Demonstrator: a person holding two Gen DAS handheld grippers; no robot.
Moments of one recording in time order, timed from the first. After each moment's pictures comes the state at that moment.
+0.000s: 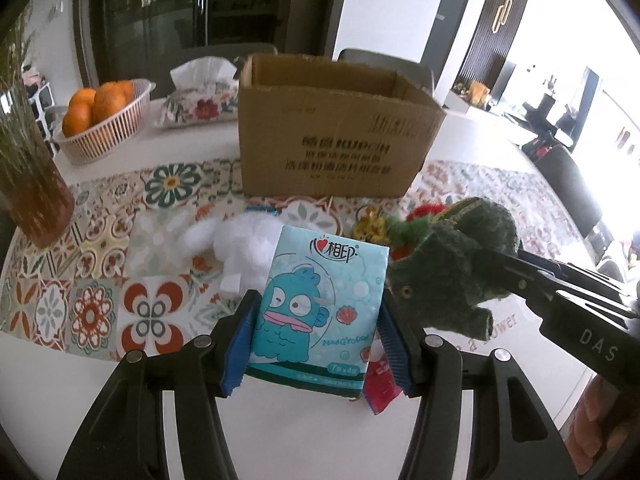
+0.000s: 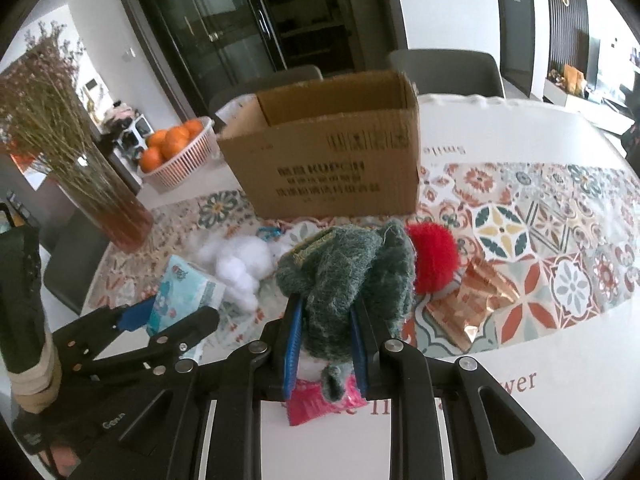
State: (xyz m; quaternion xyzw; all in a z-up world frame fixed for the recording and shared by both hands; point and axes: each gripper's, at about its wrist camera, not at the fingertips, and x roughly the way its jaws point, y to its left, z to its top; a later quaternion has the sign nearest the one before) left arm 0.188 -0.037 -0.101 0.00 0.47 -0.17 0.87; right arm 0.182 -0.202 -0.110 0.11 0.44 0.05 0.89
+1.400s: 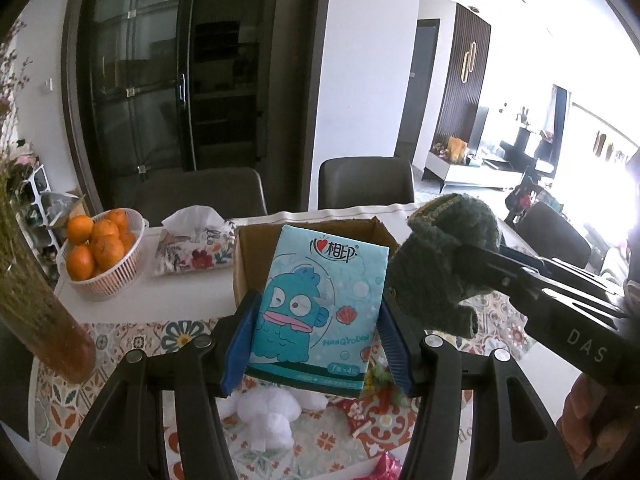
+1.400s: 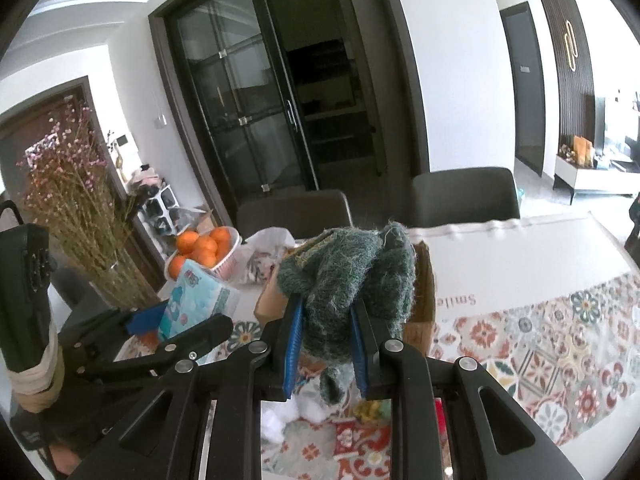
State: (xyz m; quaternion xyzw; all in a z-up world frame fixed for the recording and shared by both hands) left arm 0.254 -0.053 0.031 0.02 0.33 -0.20 0.92; right arm 0.248 -0.208 0.018 0.09 0.29 0.07 0.95
